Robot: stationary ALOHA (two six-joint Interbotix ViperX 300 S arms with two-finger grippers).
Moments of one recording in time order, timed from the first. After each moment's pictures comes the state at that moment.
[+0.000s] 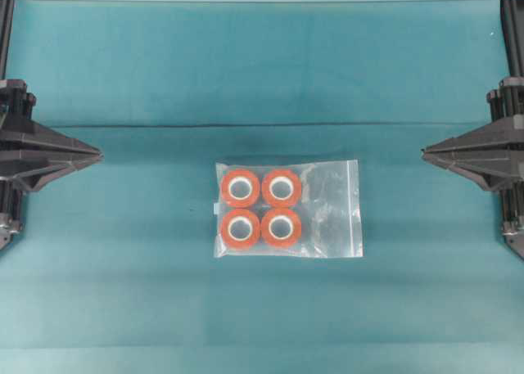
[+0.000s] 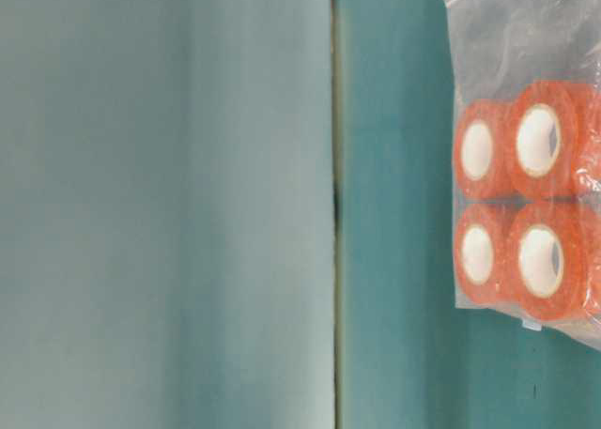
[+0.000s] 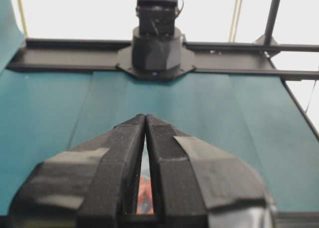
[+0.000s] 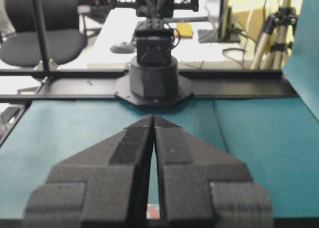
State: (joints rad) left arm 0.00 -0.96 1.17 0.00 -0.30 0.00; right arm 0.00 -0.96 1.17 0.00 -0.29 0.01
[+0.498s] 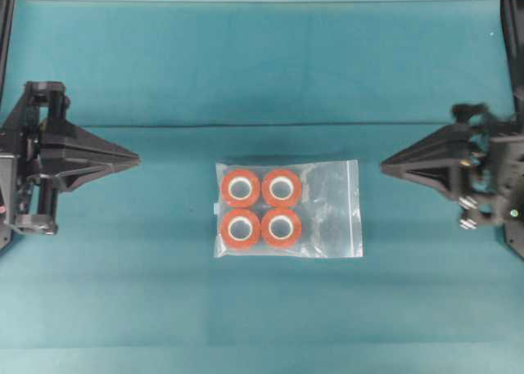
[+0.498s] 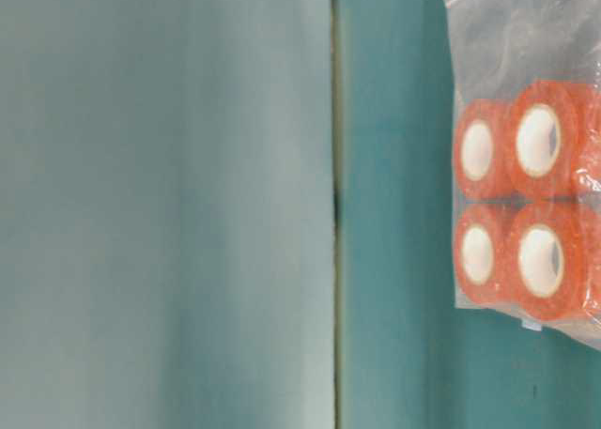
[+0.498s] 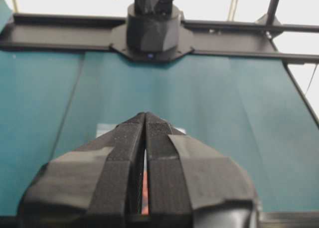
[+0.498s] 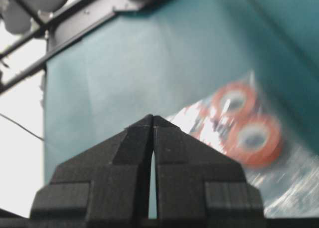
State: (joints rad) left arm 0.00 -0.77 1.05 0.00 -0.27 -0.02; right arm -0.03 -0.73 1.08 0.43 -0.04 0.28
